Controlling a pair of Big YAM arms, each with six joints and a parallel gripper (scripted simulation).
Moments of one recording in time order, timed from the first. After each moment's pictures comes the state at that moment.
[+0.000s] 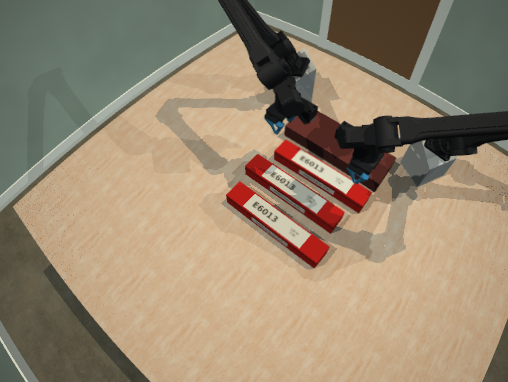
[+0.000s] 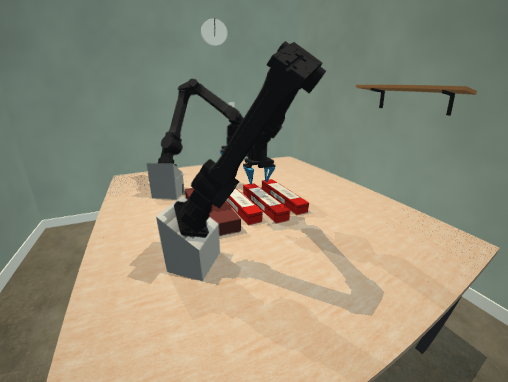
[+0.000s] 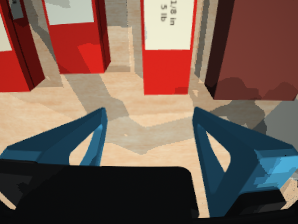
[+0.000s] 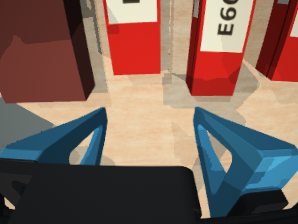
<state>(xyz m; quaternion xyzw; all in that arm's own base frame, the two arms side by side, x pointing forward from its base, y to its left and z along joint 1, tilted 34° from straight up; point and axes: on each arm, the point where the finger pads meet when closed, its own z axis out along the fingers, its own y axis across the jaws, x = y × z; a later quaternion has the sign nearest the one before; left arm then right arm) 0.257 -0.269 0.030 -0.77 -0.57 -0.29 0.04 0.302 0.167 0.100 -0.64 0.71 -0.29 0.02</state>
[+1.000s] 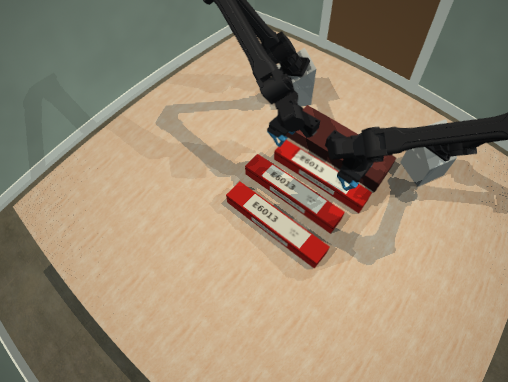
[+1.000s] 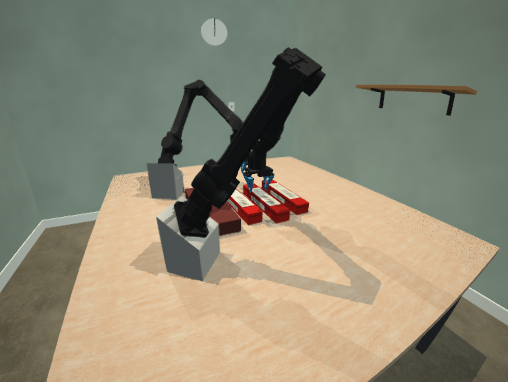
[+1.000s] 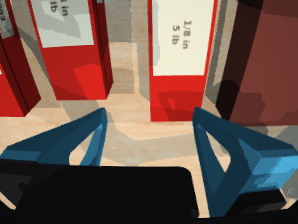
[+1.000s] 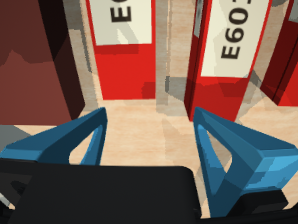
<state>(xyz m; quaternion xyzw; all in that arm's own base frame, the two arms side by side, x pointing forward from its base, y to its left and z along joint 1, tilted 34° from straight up) 0.280 -0.270 -0.013 -0.77 -0.57 -0.29 0.04 0.329 0.166 0.063 -0.64 0.71 -0.29 0.02</state>
